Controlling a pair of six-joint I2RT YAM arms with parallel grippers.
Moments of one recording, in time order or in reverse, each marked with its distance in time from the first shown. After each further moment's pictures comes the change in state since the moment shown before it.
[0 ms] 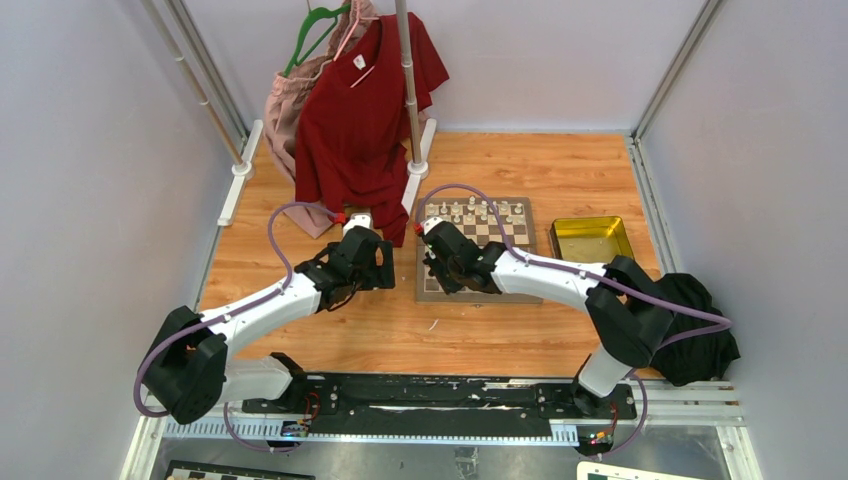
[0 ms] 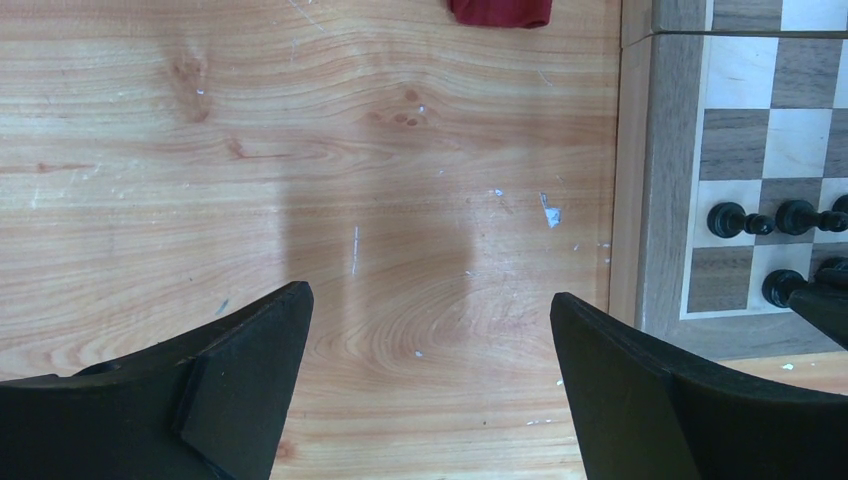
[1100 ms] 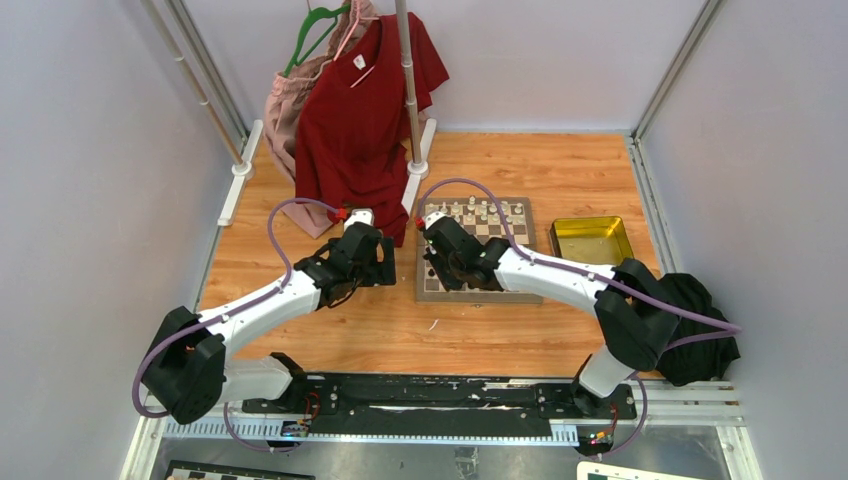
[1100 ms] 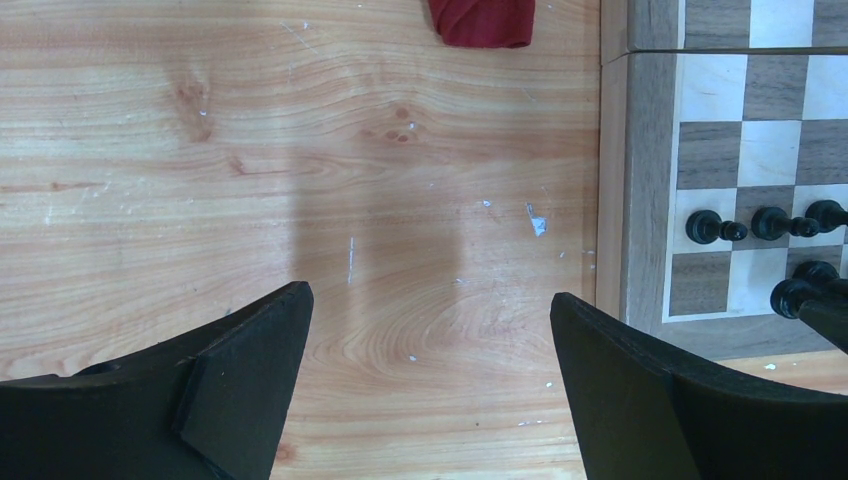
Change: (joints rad) left arm 0.000 0.000 0.033 -0.015 -0.001 0.016; right arm 0.000 -0.026 0.040 -0.054 0.011 0.030
